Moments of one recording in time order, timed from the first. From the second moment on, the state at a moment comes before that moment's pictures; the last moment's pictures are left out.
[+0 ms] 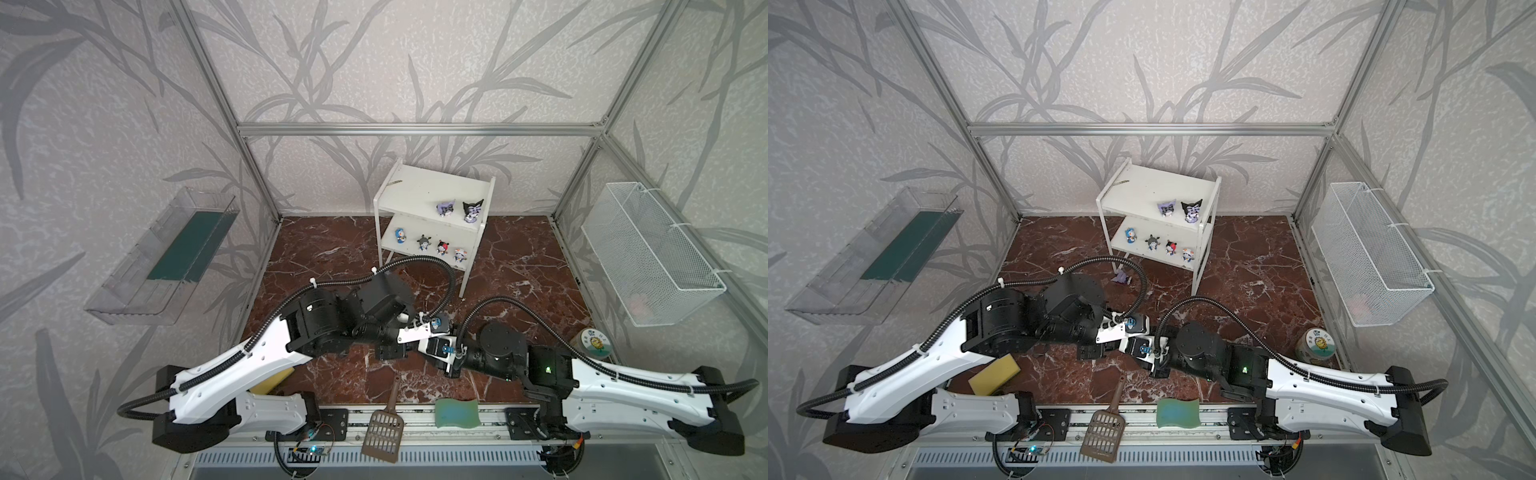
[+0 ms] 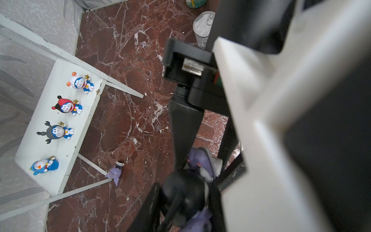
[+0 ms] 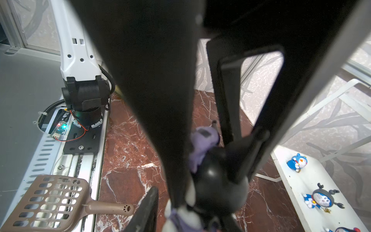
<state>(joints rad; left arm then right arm) -1.14 1.20 1.53 -1.20 0.03 0.46 1.27 0.95 0.76 -0.08 0.10 -0.33</state>
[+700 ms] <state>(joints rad) -1.16 1.10 1.45 -1.09 0.01 0.44 1.27 0.87 0.70 0.00 0.15 -0.21</state>
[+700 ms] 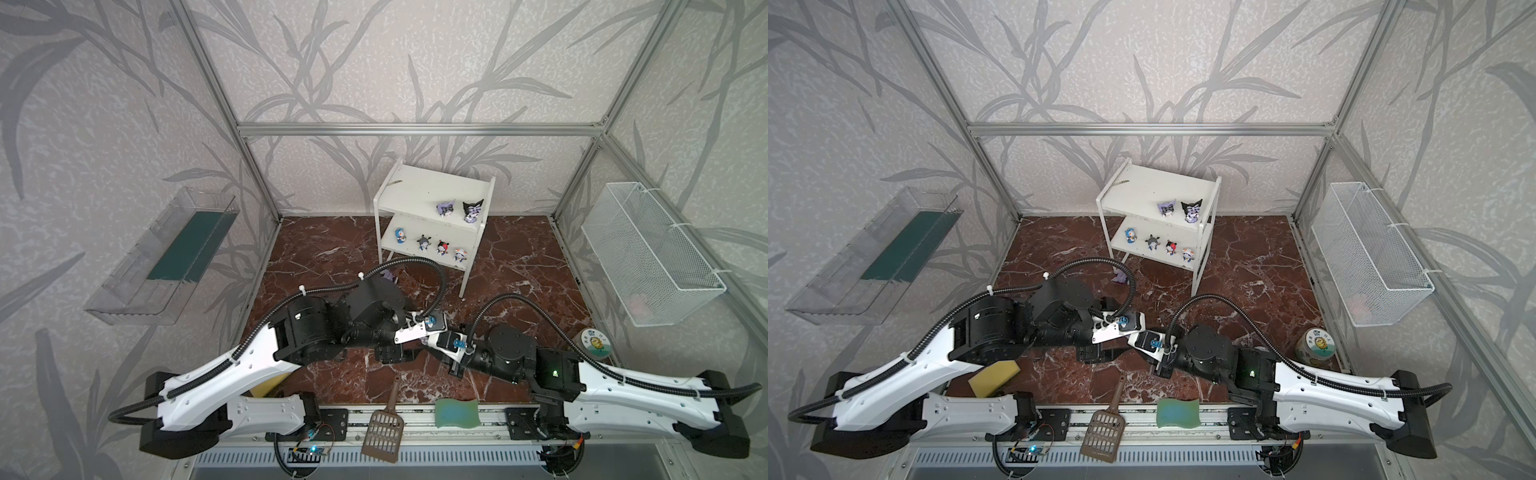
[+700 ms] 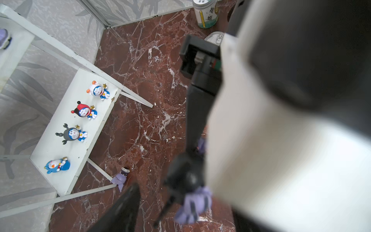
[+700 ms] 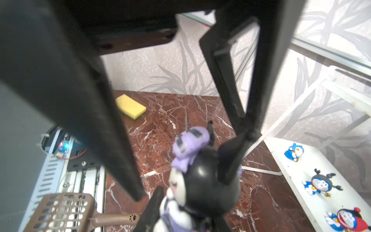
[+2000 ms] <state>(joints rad) -0.91 1.03 1.23 -0.57 0.65 0.05 1.24 0.72 0.53 0.29 0.01 -0.06</state>
